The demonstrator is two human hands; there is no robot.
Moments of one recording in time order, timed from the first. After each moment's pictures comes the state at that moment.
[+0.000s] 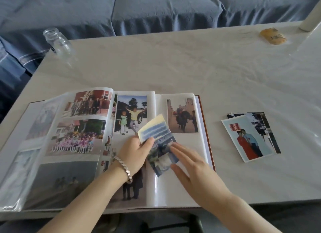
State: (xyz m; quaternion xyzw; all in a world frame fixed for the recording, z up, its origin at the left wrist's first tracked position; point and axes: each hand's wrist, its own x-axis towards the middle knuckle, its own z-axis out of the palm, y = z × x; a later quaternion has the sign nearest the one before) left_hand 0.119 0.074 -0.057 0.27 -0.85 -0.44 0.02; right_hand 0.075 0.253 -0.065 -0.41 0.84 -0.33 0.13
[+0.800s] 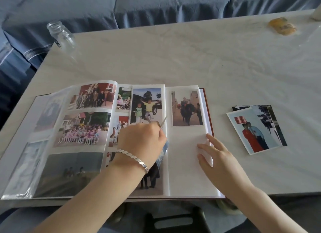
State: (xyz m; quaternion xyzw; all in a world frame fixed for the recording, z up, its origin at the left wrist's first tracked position) left_hand 0.118 0.096 -0.001 0.18 -0.98 -0.04 0.03; right_hand 0.064 0.275 -0.060 -0.24 0.92 -0.23 0.21
